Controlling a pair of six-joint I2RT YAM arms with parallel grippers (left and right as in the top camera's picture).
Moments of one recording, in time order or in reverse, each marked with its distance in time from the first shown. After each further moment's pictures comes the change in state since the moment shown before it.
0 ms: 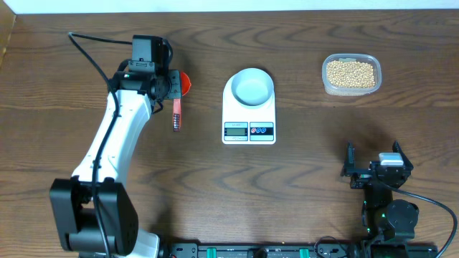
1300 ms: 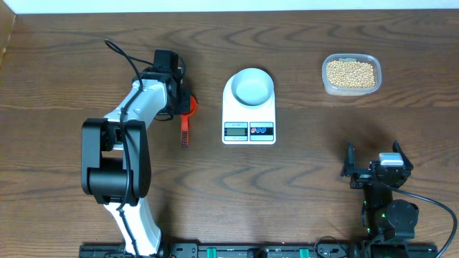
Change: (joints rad) left arm 0.000 0.341 0.000 0.039 0.000 0.000; right arm 0.000 0.000 0.000 0.000 0.000 0.000
